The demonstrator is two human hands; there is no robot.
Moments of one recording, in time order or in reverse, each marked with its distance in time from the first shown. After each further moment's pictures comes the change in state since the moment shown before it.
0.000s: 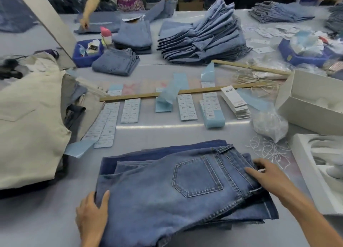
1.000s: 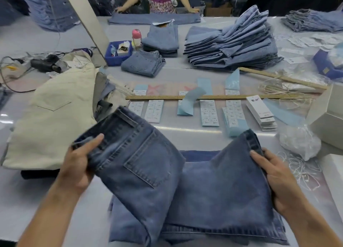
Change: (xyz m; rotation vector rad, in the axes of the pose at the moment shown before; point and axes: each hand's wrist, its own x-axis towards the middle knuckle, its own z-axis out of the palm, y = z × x) left_hand 0.018 0.095 -0.180 -1.303 -0.410 0.174; right_hand -0.045 -0.100 0.032 0.852 -0.186 -0.078
